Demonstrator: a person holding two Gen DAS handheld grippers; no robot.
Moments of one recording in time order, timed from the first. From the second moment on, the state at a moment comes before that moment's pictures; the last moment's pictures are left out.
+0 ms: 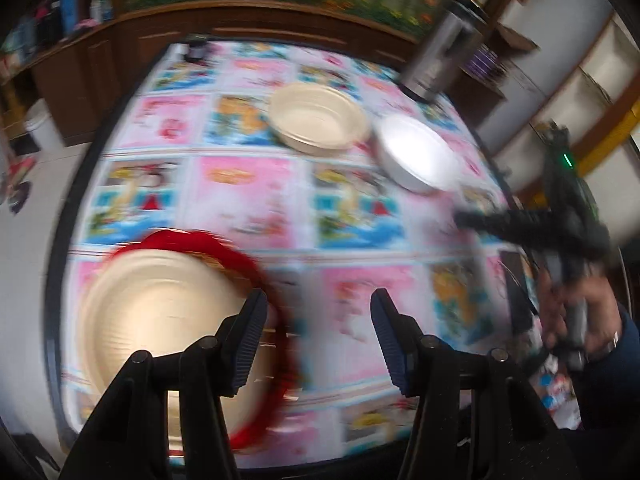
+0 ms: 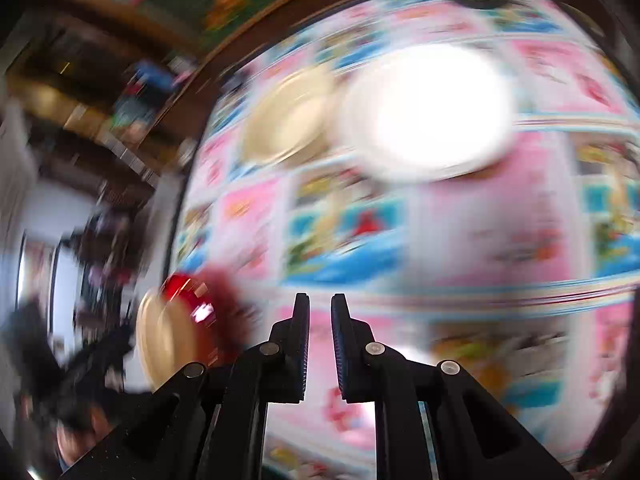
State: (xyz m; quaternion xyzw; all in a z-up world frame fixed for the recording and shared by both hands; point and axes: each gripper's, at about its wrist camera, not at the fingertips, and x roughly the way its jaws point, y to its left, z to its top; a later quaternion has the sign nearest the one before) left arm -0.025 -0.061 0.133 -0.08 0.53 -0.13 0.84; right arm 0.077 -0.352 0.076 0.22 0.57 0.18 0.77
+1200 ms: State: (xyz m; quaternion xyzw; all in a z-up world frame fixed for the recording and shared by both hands) left arm 0.008 -0.150 0.067 -0.07 0.60 -0.18 0.78; right arm 0.009 -0.404 0.054 0.18 0.62 0.21 0.73
